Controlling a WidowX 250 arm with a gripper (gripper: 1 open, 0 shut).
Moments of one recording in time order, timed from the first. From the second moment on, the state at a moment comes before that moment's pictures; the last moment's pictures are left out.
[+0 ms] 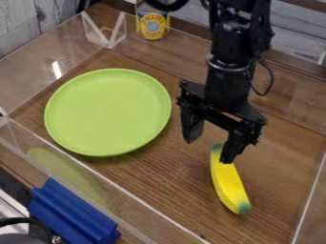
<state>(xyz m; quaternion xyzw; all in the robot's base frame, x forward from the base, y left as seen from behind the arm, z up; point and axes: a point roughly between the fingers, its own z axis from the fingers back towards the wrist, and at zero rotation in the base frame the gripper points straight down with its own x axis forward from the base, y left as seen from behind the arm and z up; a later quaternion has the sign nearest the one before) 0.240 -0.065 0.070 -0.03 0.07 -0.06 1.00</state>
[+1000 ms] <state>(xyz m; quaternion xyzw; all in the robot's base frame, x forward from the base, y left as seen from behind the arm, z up) 0.246 -0.073 0.053 -0.03 0.06 -0.06 1.00</state>
